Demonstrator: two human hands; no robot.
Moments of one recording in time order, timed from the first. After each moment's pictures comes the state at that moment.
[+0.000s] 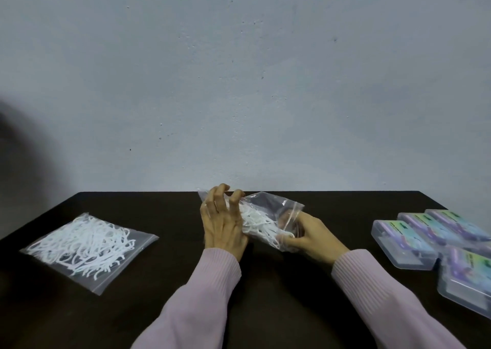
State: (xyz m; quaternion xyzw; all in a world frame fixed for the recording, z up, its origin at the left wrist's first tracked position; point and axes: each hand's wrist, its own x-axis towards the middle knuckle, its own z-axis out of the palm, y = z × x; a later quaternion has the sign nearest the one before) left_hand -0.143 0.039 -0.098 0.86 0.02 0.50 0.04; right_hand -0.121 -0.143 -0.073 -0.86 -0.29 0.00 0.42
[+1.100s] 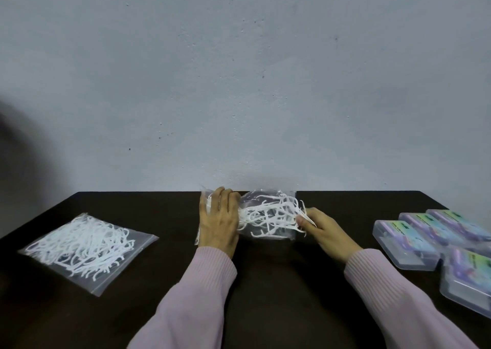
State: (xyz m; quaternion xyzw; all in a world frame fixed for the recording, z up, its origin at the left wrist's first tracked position) left_hand -0.158 0.042 -0.075 0.96 0.07 0.26 -0.10; right_hand -0.108 -0.159 -0.076 -0.87 -0.22 0.01 0.43
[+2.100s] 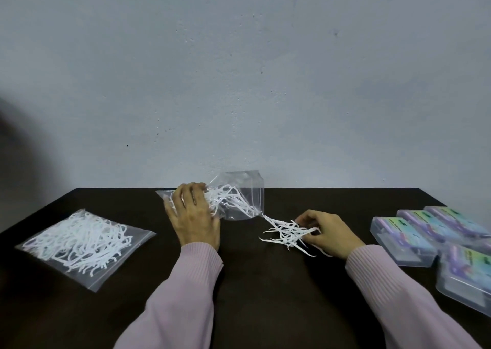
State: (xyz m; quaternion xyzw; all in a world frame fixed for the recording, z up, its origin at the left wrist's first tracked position) left_hand -0.155 0.064 -0.090 0.88 0.23 0.41 0.07; right_hand -0.101 -0.172 -0.079 -0.93 -0.23 0.01 0.29
